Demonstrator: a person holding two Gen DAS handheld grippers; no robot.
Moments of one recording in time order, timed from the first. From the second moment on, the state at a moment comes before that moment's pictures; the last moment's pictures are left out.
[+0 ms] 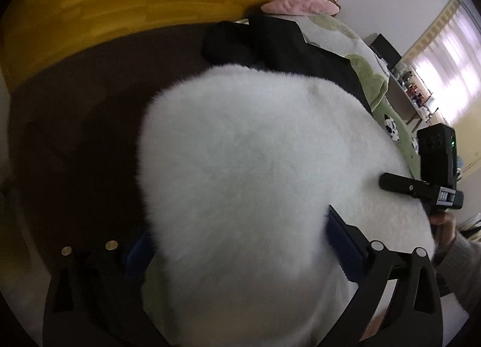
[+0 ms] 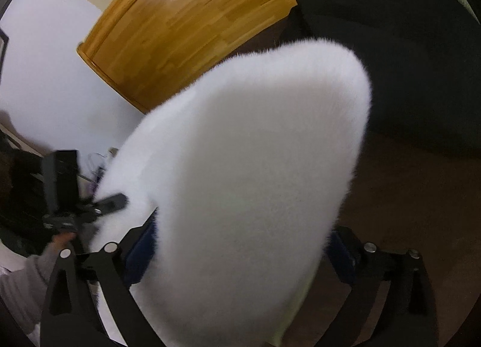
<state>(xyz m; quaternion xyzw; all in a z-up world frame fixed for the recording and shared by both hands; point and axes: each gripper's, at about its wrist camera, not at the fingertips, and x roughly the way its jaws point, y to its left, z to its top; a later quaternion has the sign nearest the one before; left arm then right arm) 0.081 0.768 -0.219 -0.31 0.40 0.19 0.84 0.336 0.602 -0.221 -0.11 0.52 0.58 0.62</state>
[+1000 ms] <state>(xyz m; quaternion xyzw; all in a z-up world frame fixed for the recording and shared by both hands) 0.097 0.677 -0.214 -0.17 0.37 0.22 0.89 0.299 0.697 -0.221 -0.32 0.43 0.52 0.67</state>
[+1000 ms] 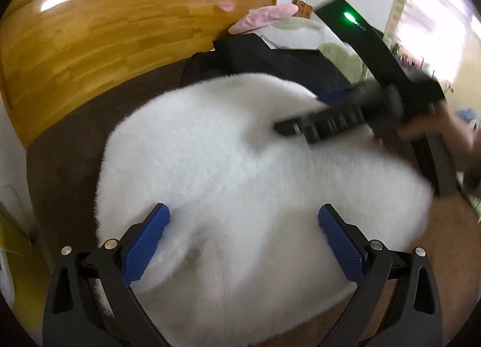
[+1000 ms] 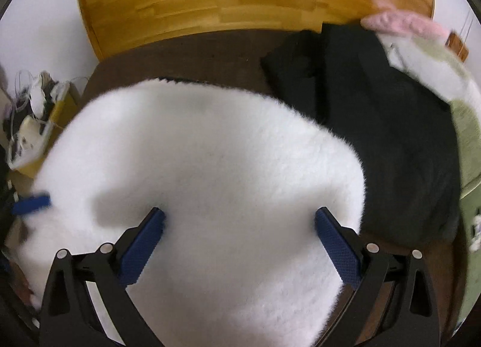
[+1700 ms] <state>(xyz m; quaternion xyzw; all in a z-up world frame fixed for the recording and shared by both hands) 0.102 0.688 -0.209 -0.23 0.36 0.24 0.87 0.296 0.668 -0.203 -0.27 0.42 0.52 0.69</state>
